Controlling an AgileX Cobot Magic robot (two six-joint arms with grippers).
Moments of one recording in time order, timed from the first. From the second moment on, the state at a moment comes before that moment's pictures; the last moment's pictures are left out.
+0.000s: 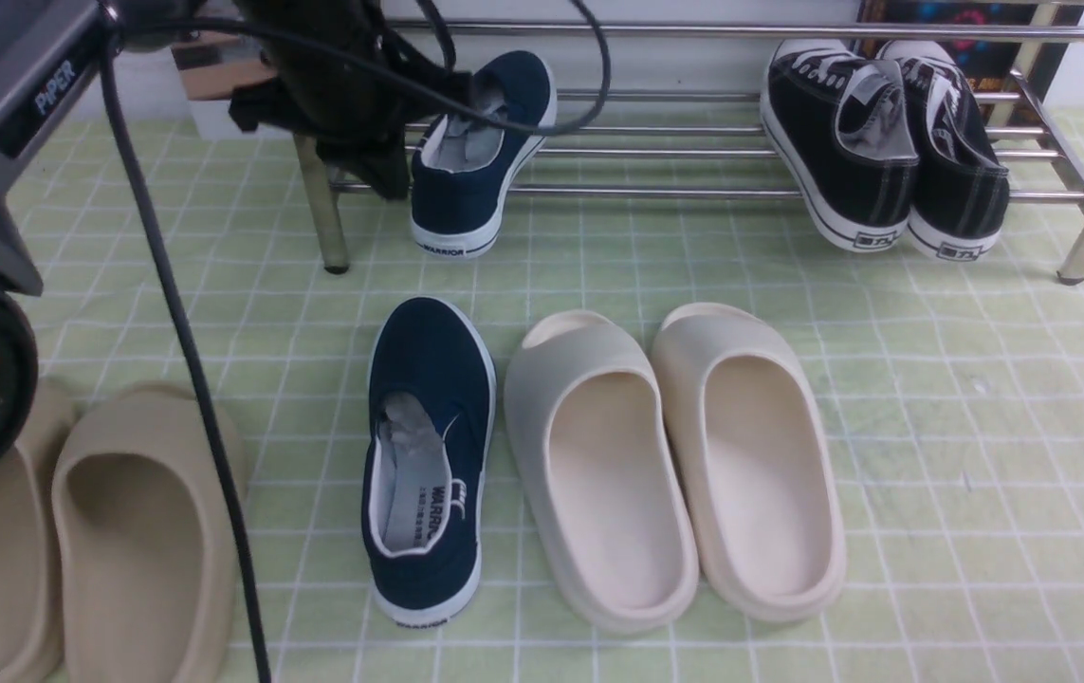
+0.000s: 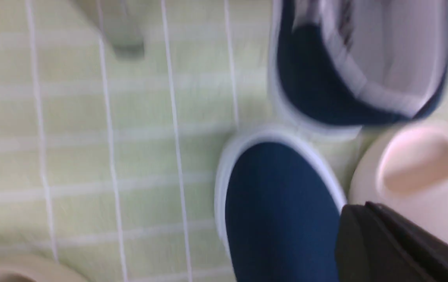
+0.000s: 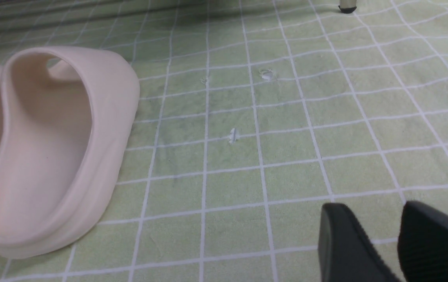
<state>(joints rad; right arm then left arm) -0.03 -0.01 0.02 0.10 0.39 0.10 -0.28 2.09 -2.09 -0.09 1.24 -0.20</state>
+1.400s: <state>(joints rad) -0.03 -0.01 0.02 0.10 0.39 0.10 -0.28 1.75 -1.20 -0.29 0.92 -0.23</state>
